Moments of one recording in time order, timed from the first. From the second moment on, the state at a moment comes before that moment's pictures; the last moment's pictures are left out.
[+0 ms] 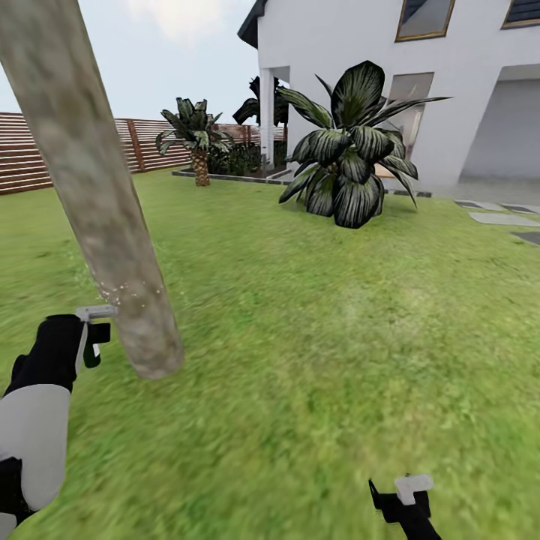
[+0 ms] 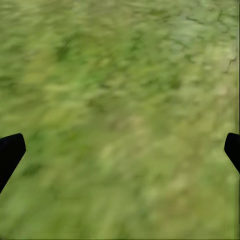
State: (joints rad) left arm -0.95 0.22 0.39 -0.86 -0.37 0.81 -0.11; right arm -0.47 -0.12 -0.30 -0.06 0.39 -0.60 0.01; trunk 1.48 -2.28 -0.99
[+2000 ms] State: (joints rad) left arm -0.95 0.17 0.42 -0.86 -0.37 0.81 -0.11; right arm -0.47 -0.12 -0.30 -0.06 0.39 -0.60 0.01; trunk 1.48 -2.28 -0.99
